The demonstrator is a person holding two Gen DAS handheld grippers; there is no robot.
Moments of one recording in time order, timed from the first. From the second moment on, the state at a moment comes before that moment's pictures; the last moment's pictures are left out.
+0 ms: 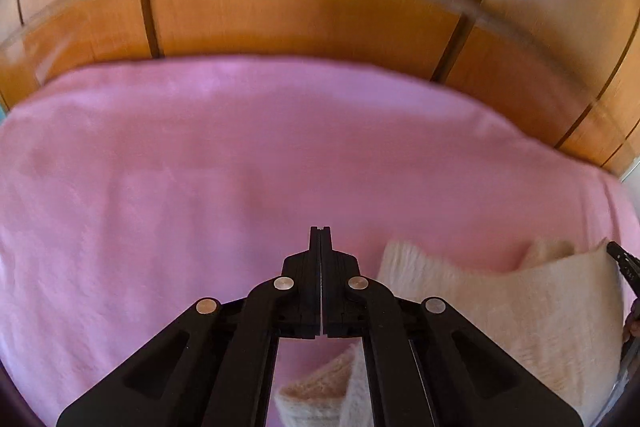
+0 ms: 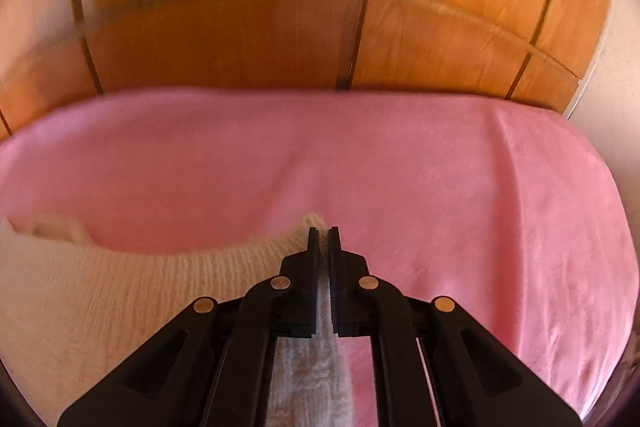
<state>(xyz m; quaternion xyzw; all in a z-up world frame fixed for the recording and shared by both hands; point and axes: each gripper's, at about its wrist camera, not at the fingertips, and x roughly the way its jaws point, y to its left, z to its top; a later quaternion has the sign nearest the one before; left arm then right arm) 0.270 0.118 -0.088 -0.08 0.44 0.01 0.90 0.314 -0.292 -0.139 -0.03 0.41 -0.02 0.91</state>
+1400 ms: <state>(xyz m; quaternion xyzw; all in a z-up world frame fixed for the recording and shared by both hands) 0.053 0.113 -0.076 -0.15 0.40 -0.07 0.90 0.101 -0.337 -0.119 0.13 0.39 0.05 0.91</state>
